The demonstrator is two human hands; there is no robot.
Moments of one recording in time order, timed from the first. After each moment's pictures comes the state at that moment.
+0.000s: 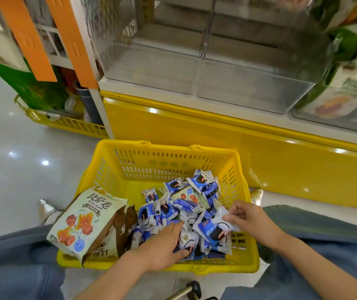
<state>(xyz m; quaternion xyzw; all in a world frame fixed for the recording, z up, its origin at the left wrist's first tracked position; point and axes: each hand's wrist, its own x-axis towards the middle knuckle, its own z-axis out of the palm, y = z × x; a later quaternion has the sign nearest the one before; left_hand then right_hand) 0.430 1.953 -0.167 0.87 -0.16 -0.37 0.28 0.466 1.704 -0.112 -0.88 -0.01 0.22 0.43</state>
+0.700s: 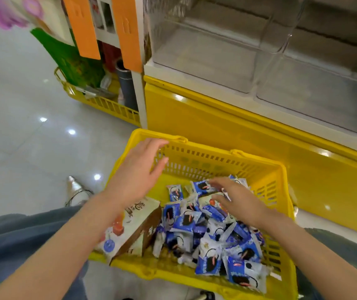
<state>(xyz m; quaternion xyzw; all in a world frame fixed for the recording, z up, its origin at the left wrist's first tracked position) 0.521 2.066 -0.081 0.94 -0.05 0.05 0.34 0.550 1.809 -0.121 -0.91 -0.22 0.24 0.25</state>
